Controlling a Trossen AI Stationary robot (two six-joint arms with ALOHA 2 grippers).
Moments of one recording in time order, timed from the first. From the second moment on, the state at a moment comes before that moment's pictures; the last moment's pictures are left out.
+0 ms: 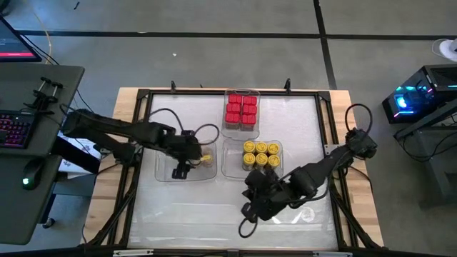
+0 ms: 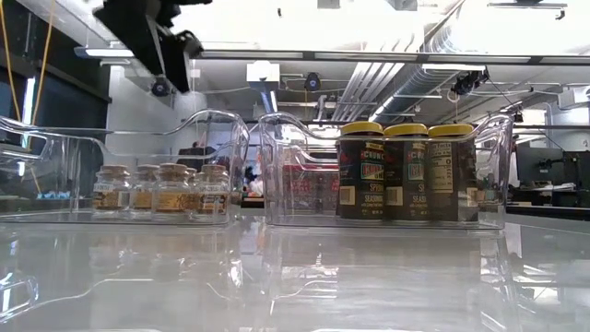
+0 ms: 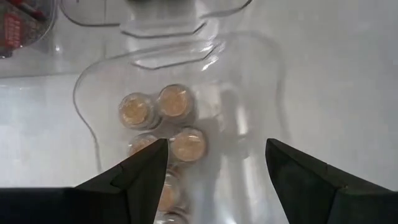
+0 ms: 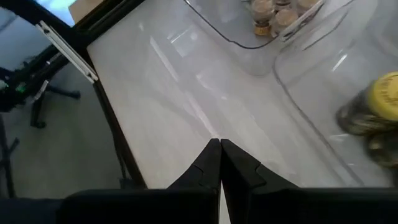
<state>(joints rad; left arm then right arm) -0.14 1.35 1.12 -0.92 -0.07 0.00 0.57 1.81 1.82 -0.98 0.42 1.09</state>
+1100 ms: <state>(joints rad) -0.37 0.20 0.51 -0.35 -0.58 -0.28 0.66 1.59 1.82 -1.28 0.77 1.26</state>
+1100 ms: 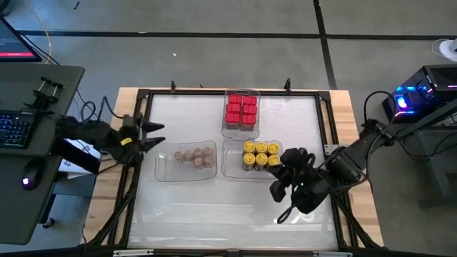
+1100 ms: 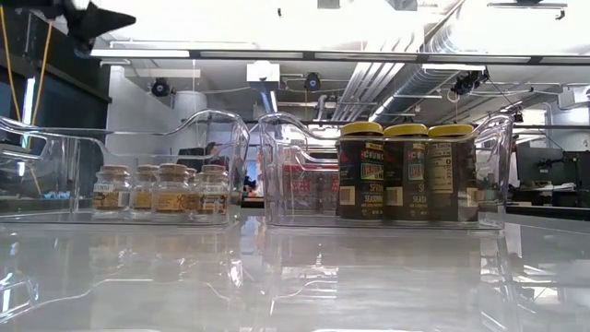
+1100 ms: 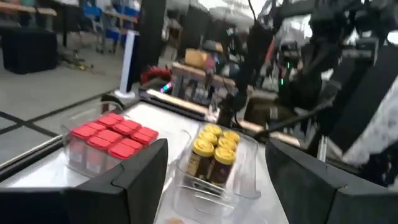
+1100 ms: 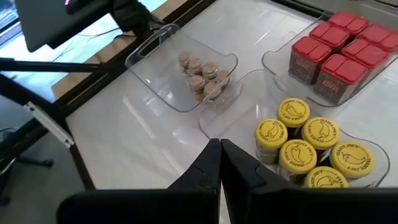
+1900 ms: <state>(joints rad) -0.25 0.00 0.09 0.22 -0.37 -0.23 0.56 1.52 1.82 -1.36 0.71 1.31</state>
